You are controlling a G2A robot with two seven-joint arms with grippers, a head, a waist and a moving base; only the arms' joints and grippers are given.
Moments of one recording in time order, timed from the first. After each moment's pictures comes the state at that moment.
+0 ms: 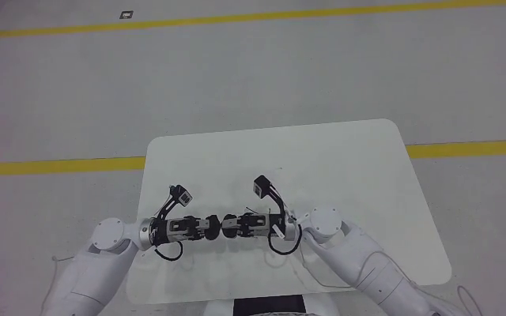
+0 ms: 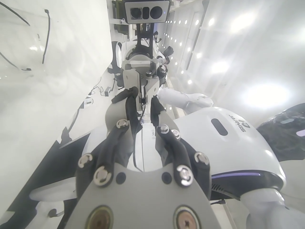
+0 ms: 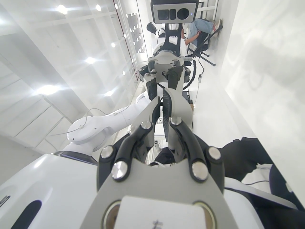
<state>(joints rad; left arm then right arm) 1.53 -0.89 -1.27 -1.50 -0.71 -0.31 -1.31 -1.29 -1.26 0.82 -1.46 0.42 -0.15 0.89</state>
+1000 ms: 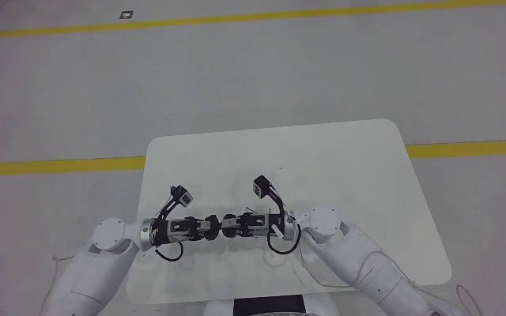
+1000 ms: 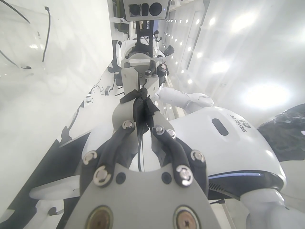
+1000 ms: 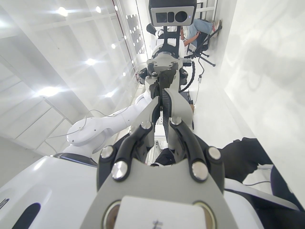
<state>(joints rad) 1.53 -0.89 -1.26 -1.50 -0.71 -0.31 -1.30 -1.28 -1.26 0.81 -1.45 0.42 -0.15 0.88</state>
